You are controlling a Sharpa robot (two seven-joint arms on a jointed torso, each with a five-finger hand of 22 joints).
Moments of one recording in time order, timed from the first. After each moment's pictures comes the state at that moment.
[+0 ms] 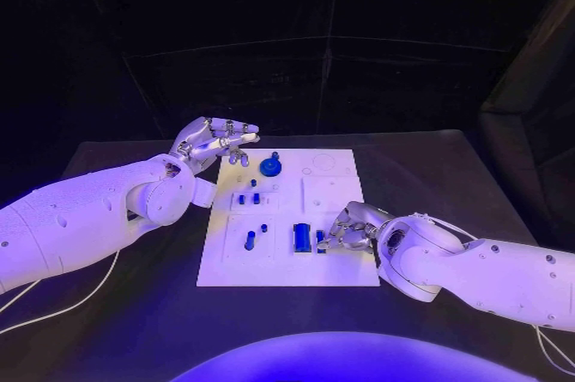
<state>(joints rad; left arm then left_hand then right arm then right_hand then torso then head) 1.14 -0.78 -0.03 1.36 -0.16 -0.16 0.43 1.26 -0.07 0.41 -0.10 0.05 1.03 0.18 0.10 0.07 1.06 0.11 0.24 0.07 1.23 0.02 1.03 0.55 0.17 1.21 0.12 0.55 0.72 0.95 -0.87 -0.05 1.77 -1.31 -0.41 -0.53 1.26 0.01 -0.11 0.12 0.14 1.15 0.05 0.22 0.41 1.46 -0.03 1.29 1.31 1.47 -0.09 1.53 1.31 0.14 1.29 0.02 1.22 0.86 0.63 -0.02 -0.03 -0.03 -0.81</state>
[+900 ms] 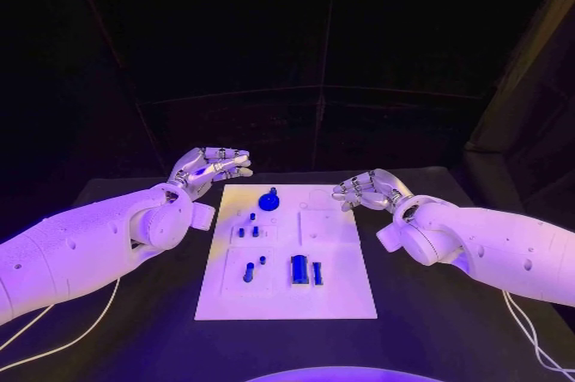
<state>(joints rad) 1.14 -0.74 -0.05 1.24 -0.05 -0.15 0.45 1.25 -0.06 0.33 -0.05 0.05 1.01 0.17 0.10 0.07 1.06 0.15 0.18 0.06 0.90 0.12 0.40 0.22 0.17 0.80 0.23 0.13 0.43 1.07 -0.80 -0.04 1.37 -0.51 -0.43 0.20 1.46 0.10 -0.16 0.00 0.12 1.00 0.17 0.07 0.29 1.04 0.12 0.16 0.40 1.09 0.07 0.36 0.35 0.17 0.87 0.18 0.50 0.21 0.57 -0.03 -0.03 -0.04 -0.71</state>
